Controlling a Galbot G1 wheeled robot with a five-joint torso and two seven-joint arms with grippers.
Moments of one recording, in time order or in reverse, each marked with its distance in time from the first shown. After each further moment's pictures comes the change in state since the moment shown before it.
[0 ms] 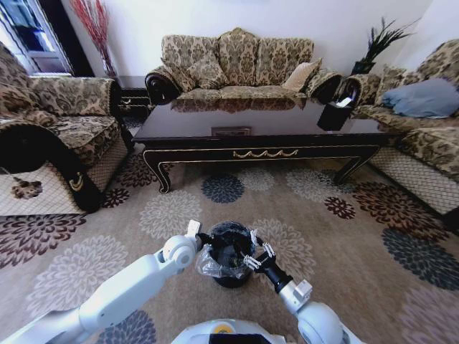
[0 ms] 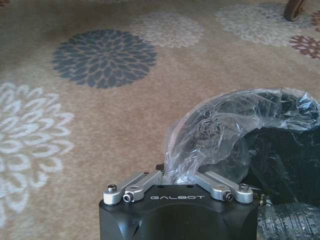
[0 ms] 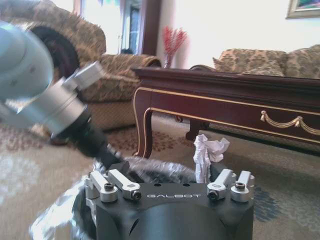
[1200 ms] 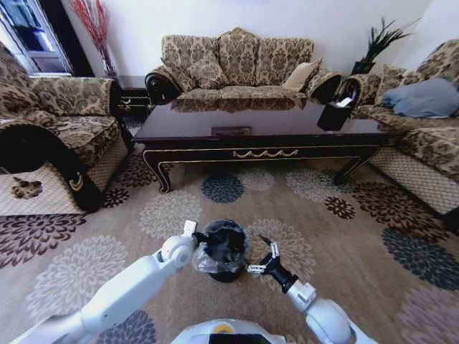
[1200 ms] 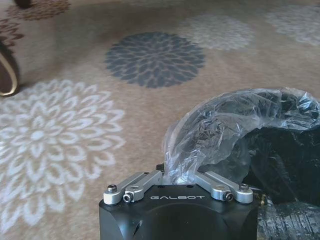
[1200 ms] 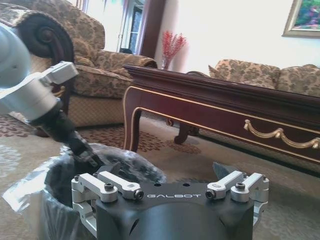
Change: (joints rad) left arm 0.082 0.029 -0.136 0.070 0.085 -0.042 0.006; right arm -0.006 0.025 0.120 -0.060 -0.018 0.065 -0.067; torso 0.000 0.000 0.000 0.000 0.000
